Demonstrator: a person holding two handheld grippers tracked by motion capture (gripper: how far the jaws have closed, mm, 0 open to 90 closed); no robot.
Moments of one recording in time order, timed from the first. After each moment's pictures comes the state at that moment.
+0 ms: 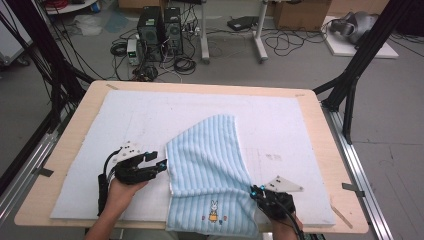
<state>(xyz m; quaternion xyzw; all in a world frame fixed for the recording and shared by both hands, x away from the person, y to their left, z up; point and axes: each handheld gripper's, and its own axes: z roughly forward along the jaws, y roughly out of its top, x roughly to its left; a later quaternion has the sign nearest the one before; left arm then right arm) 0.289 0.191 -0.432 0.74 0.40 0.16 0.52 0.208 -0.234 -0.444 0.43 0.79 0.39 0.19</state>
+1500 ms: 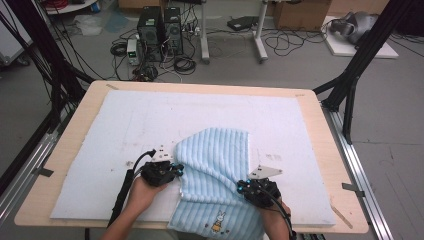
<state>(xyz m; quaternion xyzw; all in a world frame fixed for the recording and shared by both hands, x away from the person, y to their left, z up) 0.296 0.132 -0.446 0.83 0.36 0.10 0.41 0.243 -0.201 -0.441 0.39 0.83 0.36 0.14</state>
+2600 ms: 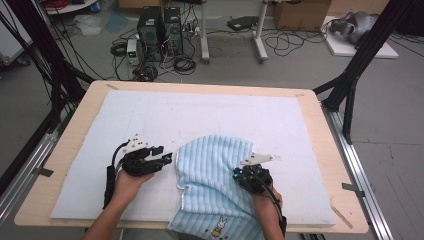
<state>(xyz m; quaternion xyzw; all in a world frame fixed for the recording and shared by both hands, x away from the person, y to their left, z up) 0.312 0.177 -0.423 0.75 0.40 0.16 0.50 0.278 -0.185 -0.441 0.40 0.83 0.34 0.17</state>
